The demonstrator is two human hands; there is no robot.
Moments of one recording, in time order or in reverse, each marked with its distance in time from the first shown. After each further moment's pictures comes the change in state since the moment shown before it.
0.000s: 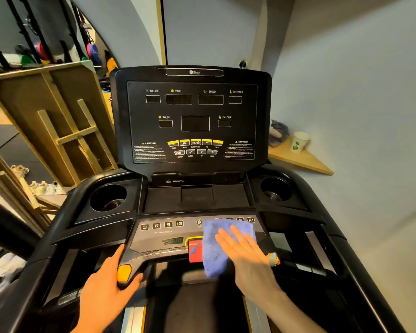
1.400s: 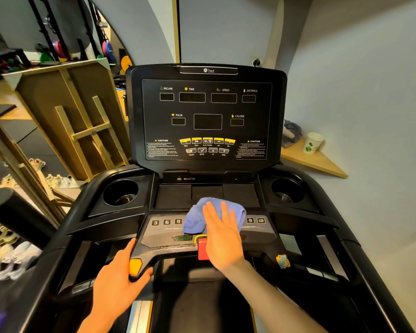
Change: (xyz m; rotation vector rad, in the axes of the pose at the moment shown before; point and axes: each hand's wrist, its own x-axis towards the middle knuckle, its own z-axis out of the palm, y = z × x) left_hand 0.000 -0.004 0.006 0.023 0.025 0.011; right_hand 0.090 -0.061 0.017 0.157 -0.285 0.358
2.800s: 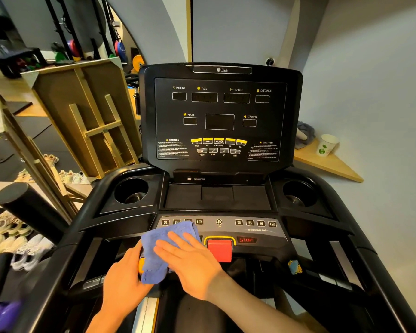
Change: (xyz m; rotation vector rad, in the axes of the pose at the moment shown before) left_hand 0.000 -0.002 0.000 -0.069 0.002 0.015; right_hand -0.023 -0.050 0.041 -0.140 -0.205 -0.749
